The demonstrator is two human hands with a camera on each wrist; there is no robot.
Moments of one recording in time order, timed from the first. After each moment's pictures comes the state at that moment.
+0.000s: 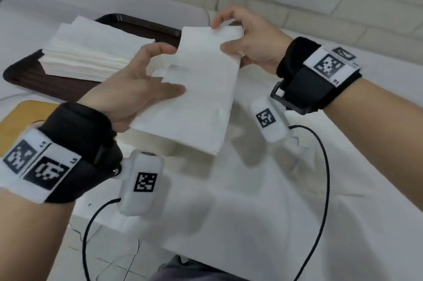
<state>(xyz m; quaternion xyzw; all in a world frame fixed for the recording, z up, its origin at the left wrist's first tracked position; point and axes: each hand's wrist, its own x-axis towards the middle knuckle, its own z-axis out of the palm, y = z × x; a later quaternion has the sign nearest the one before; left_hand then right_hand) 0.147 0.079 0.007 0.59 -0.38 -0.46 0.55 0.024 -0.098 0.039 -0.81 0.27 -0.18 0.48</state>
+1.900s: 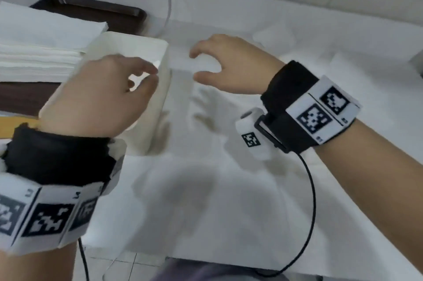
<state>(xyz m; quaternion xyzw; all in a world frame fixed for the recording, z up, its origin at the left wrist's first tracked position) 0.131 0.060 -0.002 0.79 -0.52 -0.13 0.28 -0.011 -0.068 0.015 -0.94 0.31 0.00 0.12</state>
